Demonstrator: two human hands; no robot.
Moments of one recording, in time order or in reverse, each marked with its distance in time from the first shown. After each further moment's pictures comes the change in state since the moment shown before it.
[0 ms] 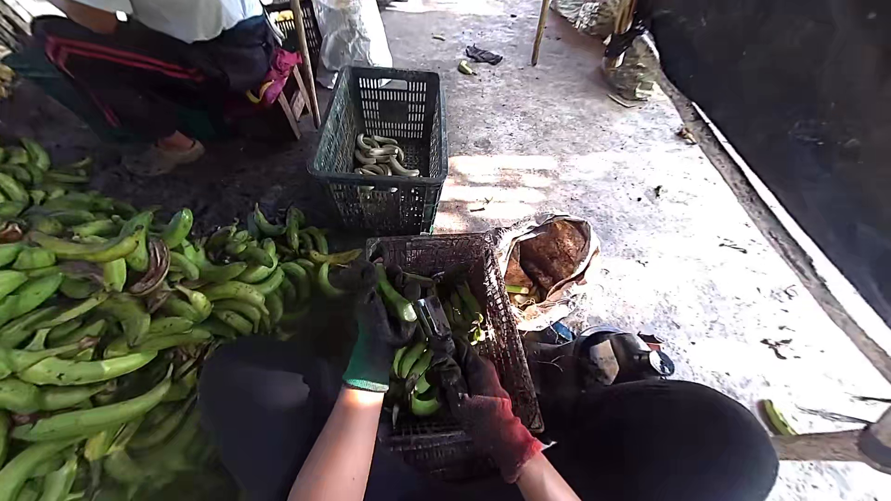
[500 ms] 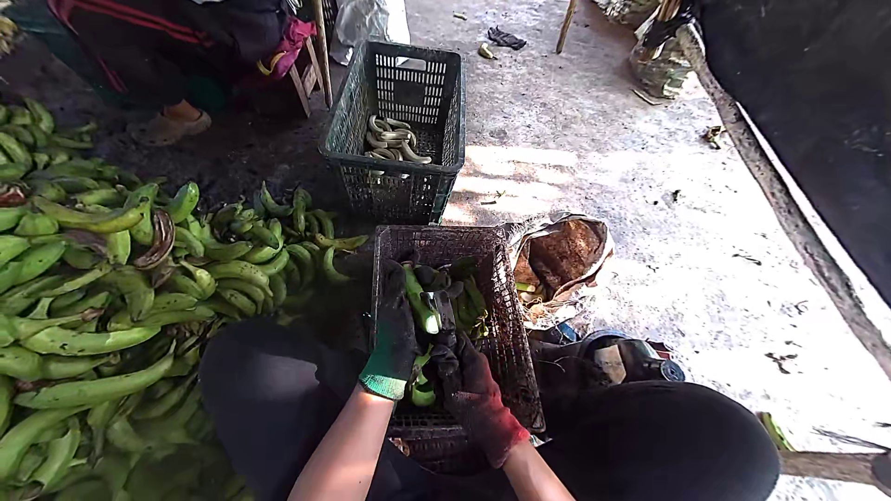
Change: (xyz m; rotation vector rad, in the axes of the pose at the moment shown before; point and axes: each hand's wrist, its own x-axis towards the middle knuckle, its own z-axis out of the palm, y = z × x) left_hand -0.016 -0.018 -0.006 0.444 0.146 0.174; right_hand 0.017 0.019 0.017 -0.072 0.015 -0.091
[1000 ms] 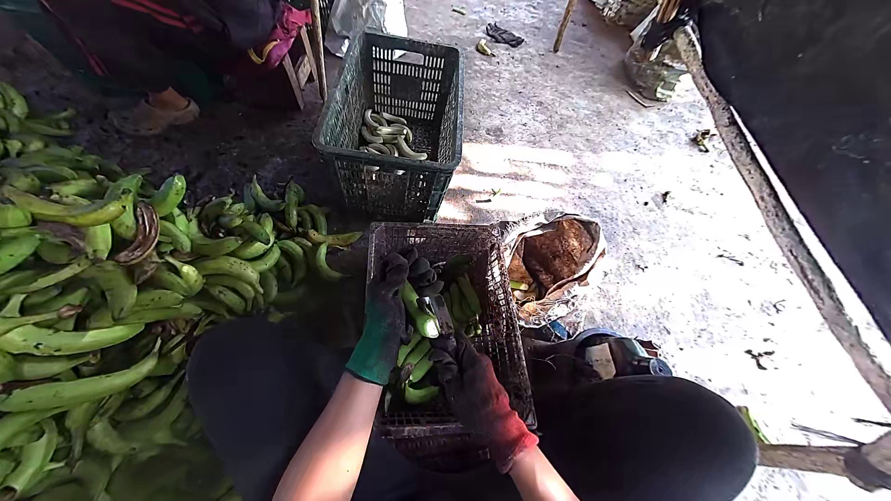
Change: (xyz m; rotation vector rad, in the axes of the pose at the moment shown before) left_hand 0.015 0.015 0.002 0.106 -0.014 -0.114; right_hand -0.003 -0.013 -0.016 -0.257 -0.073 0.073
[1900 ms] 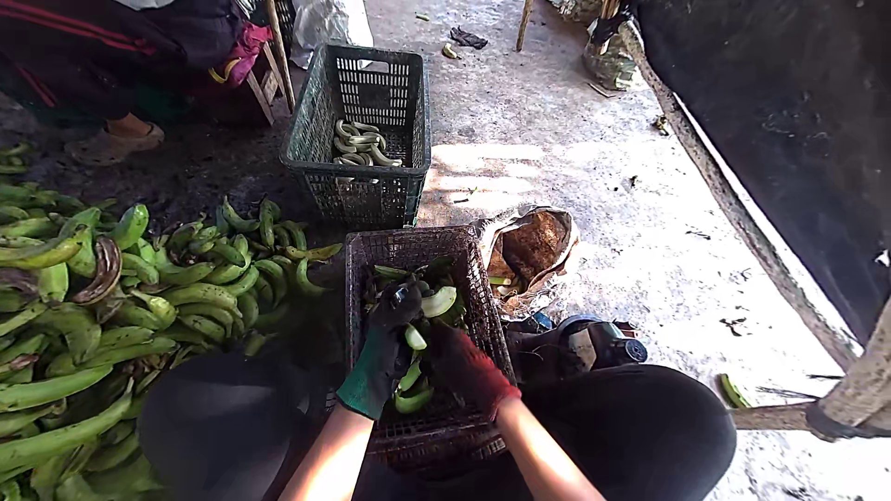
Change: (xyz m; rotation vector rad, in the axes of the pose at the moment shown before) left_hand -0.018 -0.034 -0.002 -0.174 -0.326 -0.189; right_hand 0.042 -0.010 -0.032 -0.202 -0.278 0.166
